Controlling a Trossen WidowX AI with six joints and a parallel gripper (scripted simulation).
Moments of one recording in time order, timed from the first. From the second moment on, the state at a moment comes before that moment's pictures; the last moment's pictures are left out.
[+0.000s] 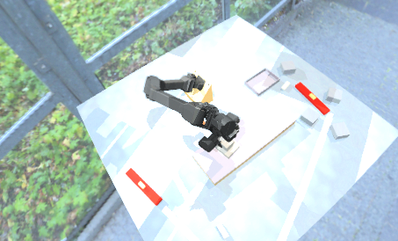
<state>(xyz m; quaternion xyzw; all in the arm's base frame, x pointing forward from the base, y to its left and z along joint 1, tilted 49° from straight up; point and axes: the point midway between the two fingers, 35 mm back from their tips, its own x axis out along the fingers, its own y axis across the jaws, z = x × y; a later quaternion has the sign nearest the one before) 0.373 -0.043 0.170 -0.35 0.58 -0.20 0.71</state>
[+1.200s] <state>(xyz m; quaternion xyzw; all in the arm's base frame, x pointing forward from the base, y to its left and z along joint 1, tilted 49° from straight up) 0.313 0.197 -0.070 -0.52 0.64 0.18 0.54</state>
